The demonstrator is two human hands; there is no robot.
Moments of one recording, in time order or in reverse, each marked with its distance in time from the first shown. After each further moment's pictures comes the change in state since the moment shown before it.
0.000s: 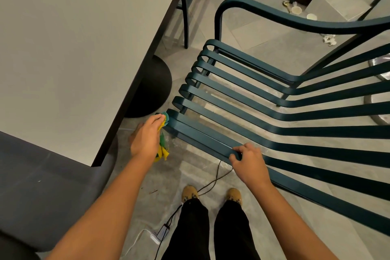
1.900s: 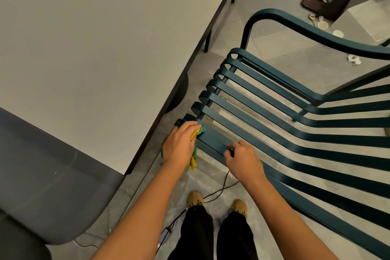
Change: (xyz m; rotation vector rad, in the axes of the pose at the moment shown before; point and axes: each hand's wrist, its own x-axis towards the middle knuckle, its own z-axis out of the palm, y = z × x) left_hand 0.002 0.022 -0.002 -0.111 0.027 0.127; right_hand 0.022 -0.083 0.013 -0.156 -0.101 -0.128
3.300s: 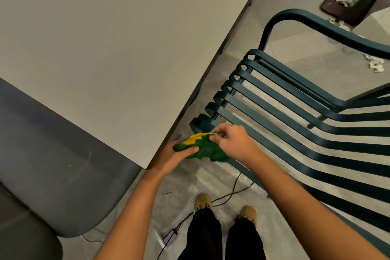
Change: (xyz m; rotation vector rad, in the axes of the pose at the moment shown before) left_hand -0.031 -0.038 -0.043 -0.697 -0.237 -0.408; right_hand 0.026 -0.065 -0.004 0.260 -0.174 -0.233
